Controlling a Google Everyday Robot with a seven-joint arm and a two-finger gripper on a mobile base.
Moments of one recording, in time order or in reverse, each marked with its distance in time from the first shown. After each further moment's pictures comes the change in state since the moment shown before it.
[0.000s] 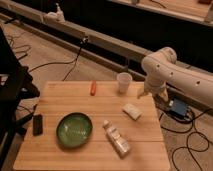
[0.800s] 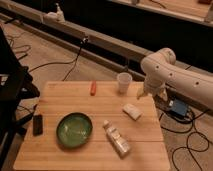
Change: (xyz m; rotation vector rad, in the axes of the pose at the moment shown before) arm 0.000 0.010 0.012 -0.009 -0.008 -0.104
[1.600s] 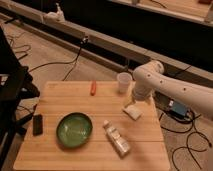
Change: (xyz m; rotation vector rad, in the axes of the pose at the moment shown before) arm 0.010 0.069 0.049 -0.175 0.026 -0.231
